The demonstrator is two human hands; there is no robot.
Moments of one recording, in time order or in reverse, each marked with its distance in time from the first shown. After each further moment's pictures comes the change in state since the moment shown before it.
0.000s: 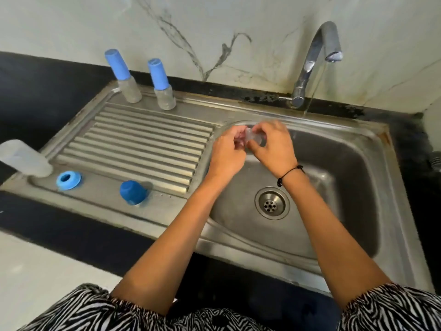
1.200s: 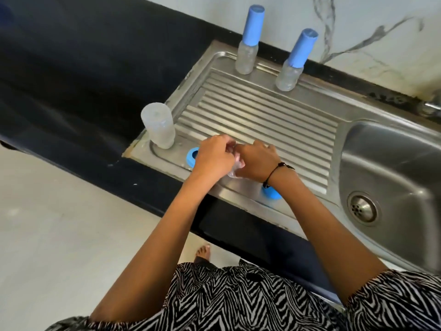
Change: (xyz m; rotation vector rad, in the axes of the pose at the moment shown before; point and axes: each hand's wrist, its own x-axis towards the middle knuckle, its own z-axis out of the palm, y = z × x) left_hand -0.019 -0.159 -0.315 0.252 -0.139 -0.308; right_hand 0.004 -0.274 0.231 -0.486 -0.747 -0.099
